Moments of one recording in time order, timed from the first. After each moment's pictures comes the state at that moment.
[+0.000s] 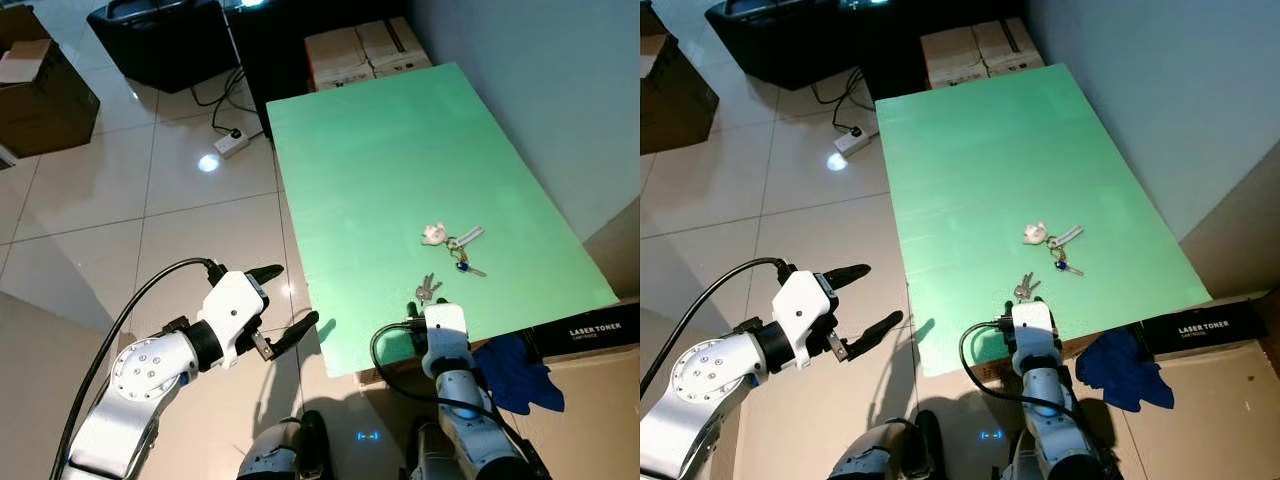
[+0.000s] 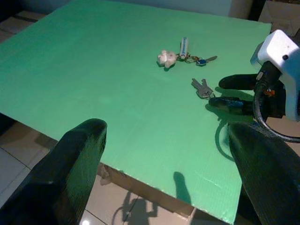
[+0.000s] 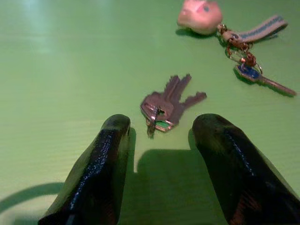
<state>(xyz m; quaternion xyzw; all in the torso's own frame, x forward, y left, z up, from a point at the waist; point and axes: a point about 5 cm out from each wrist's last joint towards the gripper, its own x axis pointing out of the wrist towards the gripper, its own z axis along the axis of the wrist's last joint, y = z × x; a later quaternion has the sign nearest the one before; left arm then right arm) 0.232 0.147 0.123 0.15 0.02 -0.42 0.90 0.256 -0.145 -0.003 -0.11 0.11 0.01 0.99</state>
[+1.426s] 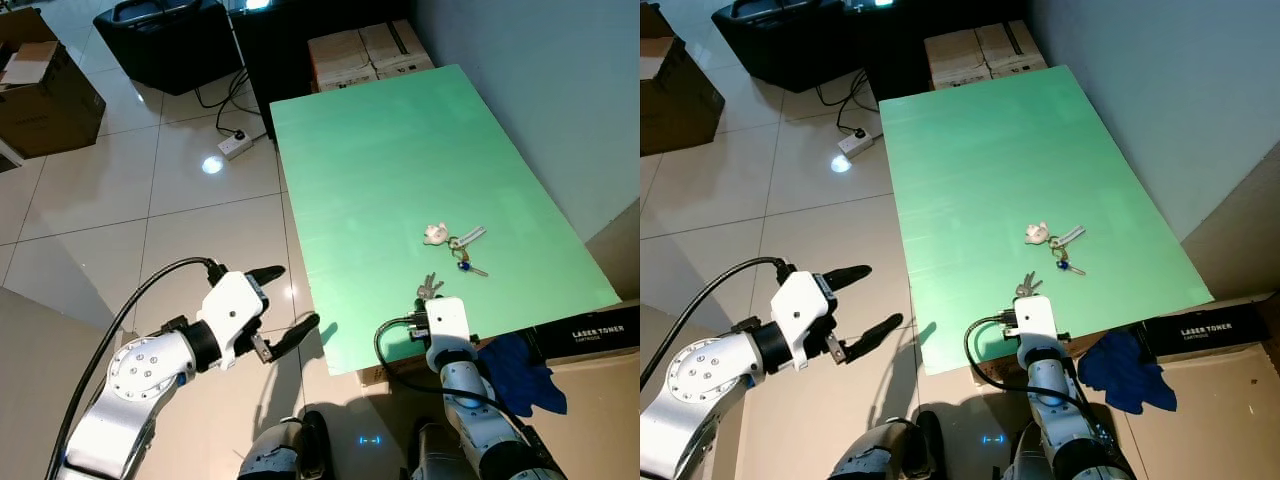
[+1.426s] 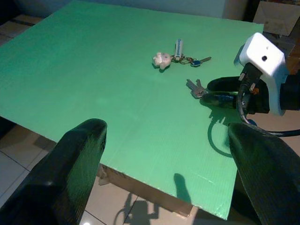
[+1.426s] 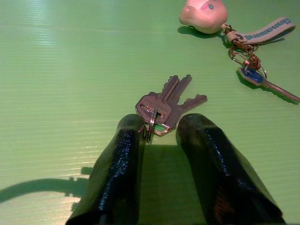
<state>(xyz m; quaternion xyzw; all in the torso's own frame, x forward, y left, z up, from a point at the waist) 0.230 0.147 0.126 0.15 0.02 -0.43 0.89 0.266 -0.151 -0.003 -0.13 0.12 0.02 0.98</state>
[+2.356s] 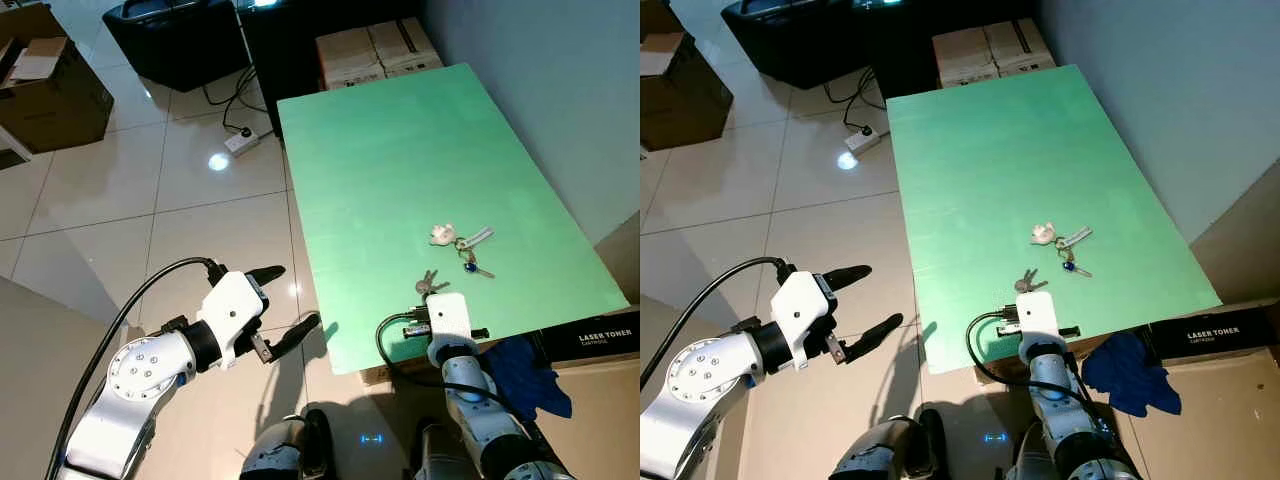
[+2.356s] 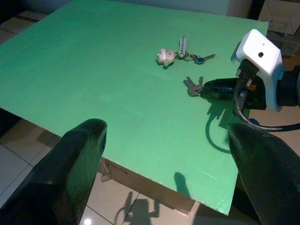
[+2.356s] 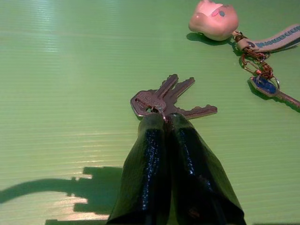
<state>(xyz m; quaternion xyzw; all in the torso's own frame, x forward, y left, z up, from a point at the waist) 0.230 0.147 0.126 0.15 0.02 -0.43 0.89 0.271 -0.155 0.000 -0.13 0.11 0.02 0.98</state>
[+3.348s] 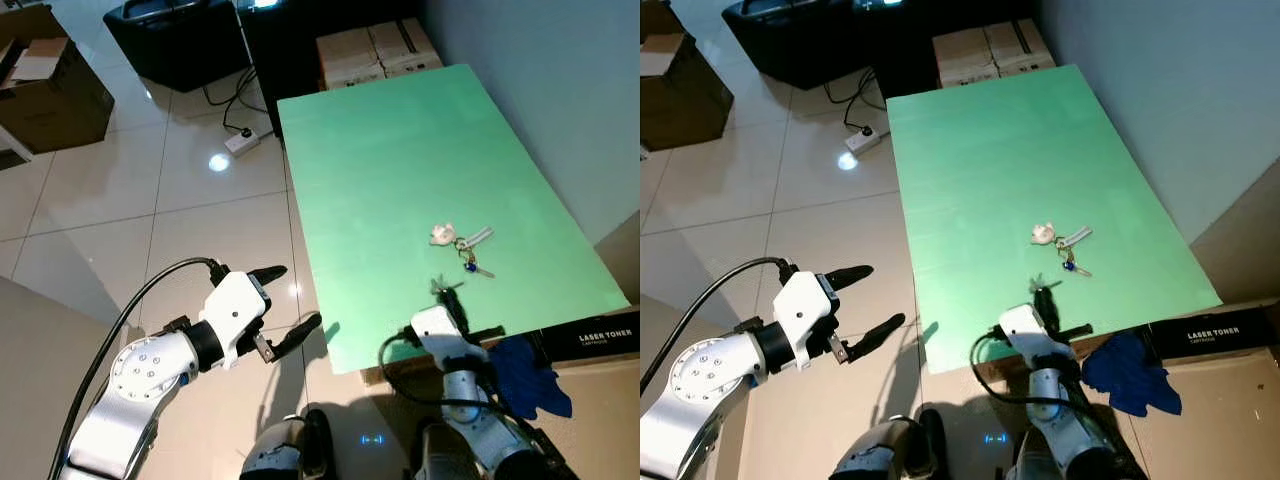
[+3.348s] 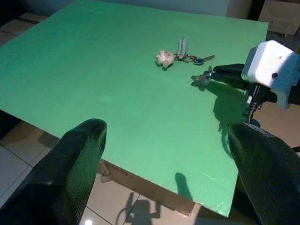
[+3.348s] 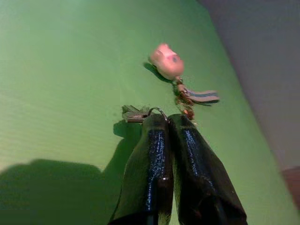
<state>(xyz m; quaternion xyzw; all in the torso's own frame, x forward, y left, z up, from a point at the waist) 0.231 0.145 0.125 0.15 0.02 -0.42 0.89 0.257 -0.162 0.005 -0.38 0.03 -0.04 0.92</state>
